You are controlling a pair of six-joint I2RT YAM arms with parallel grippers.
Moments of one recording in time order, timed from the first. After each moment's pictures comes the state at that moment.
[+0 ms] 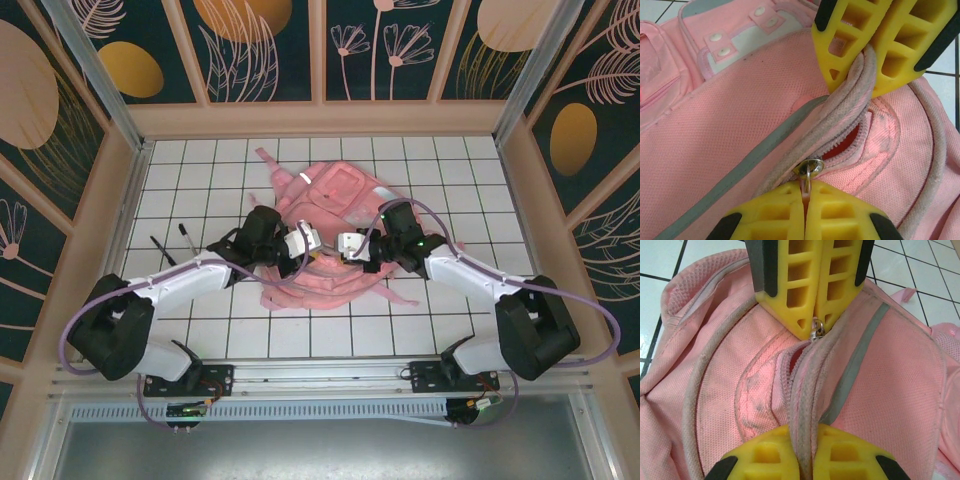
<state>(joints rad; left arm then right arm) -0.66 1.43 0.78 -0.04 0.40 0.48 0.56 1.36 0.76 -0.17 -0.58 -0.98</state>
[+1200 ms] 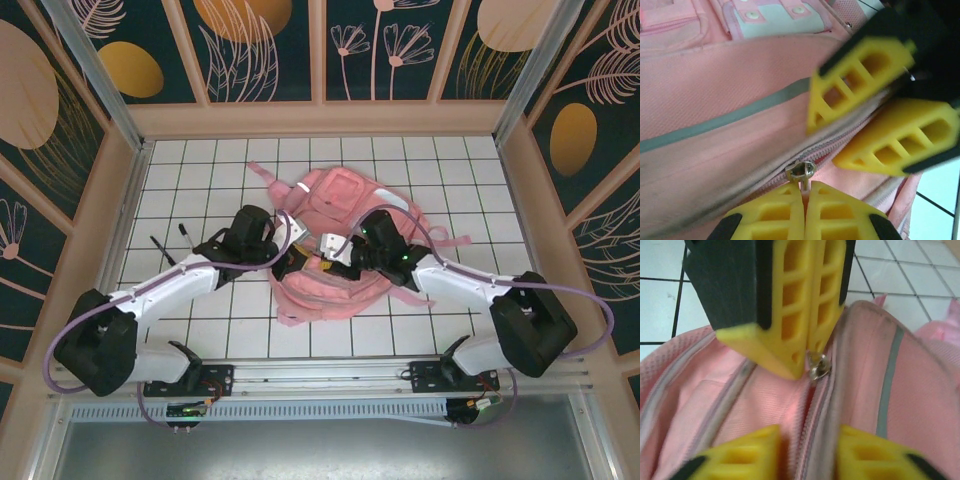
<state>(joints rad) -0.61 1.33 0.77 -0.18 0.48 0.09 0.72 1.39 0.73 0.00 -0.43 -0.66</state>
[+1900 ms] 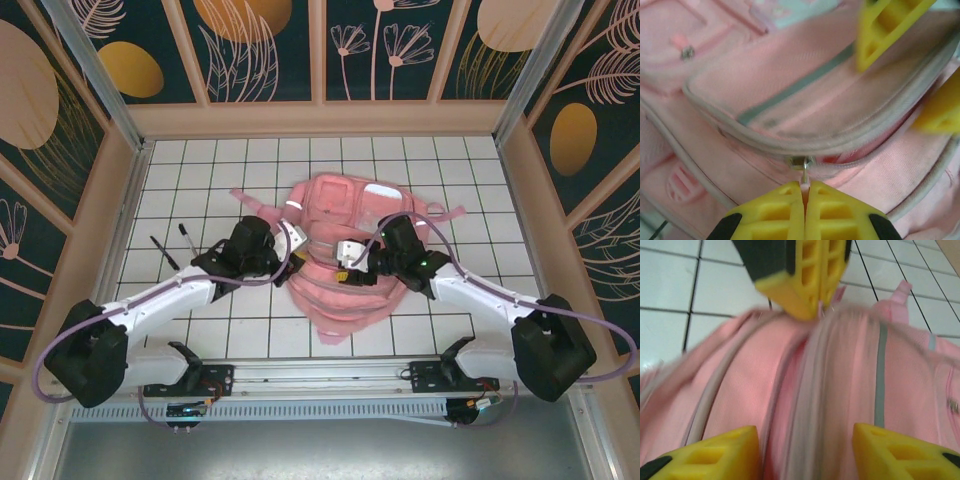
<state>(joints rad) -0.68 1.25 0.68 -0.07 0.33 0.10 0.65 1.24 0.65 -0.06 -0.53 -0.74</state>
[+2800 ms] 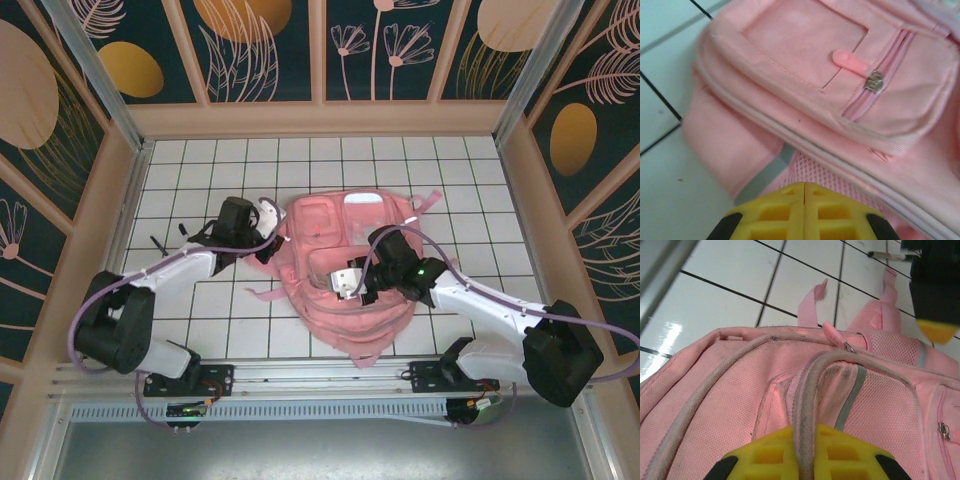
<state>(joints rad) -0.43 1.47 0.77 -0.10 0.31 0.20 0.77 1.18 0.65 -0.23 -0.56 -1.02</state>
